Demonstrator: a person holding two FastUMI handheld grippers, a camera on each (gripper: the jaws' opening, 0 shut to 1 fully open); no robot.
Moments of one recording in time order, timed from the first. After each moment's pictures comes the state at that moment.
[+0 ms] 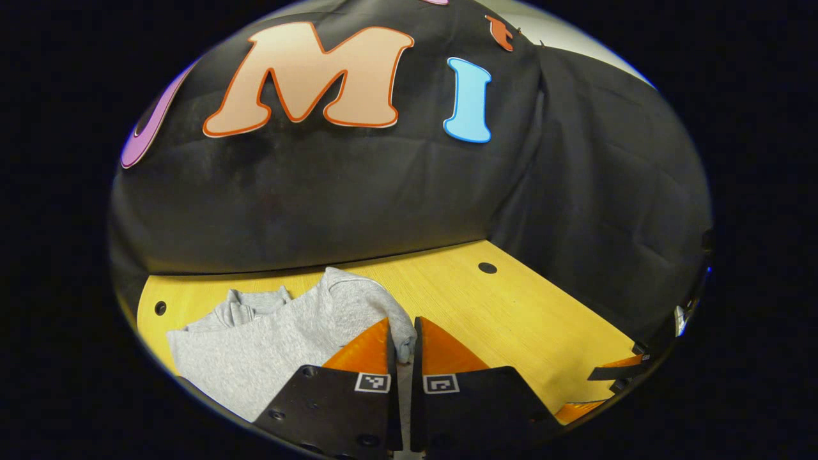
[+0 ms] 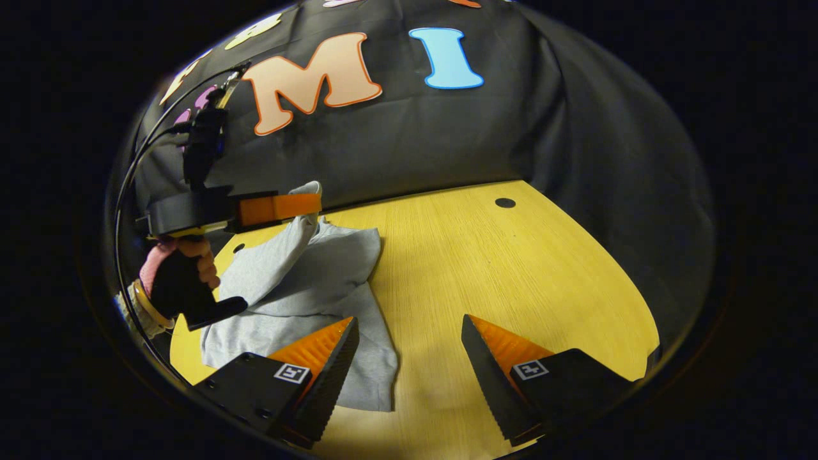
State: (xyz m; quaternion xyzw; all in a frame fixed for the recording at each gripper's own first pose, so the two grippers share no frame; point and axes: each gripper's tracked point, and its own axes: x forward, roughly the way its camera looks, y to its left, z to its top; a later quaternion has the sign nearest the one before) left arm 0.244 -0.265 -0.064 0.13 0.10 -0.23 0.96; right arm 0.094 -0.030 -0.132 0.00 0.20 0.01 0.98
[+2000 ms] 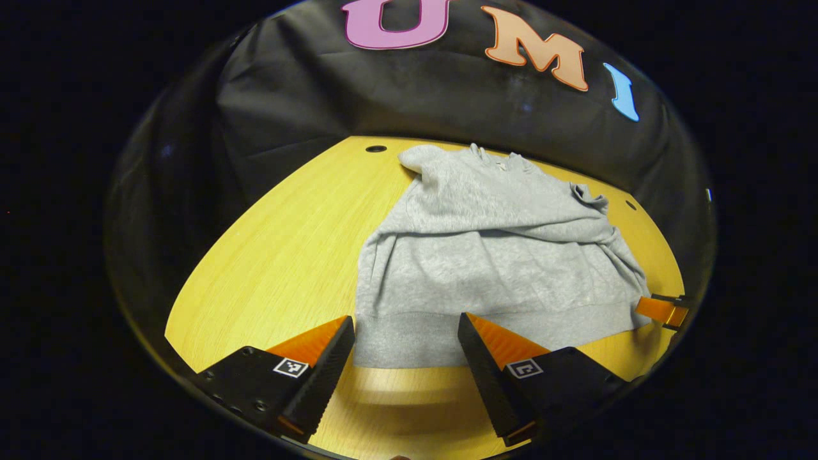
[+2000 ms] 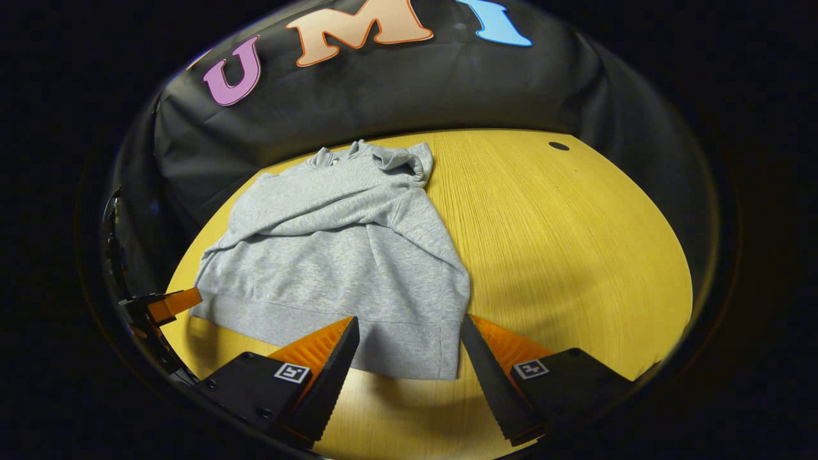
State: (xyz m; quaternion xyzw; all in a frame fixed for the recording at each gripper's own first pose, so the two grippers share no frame) left arm 0.040 0.096 -0.204 0.03 0.21 0.09 0.97; right arm 0.068 0.036 -0.265 -0.05 0.29 0.08 0.95
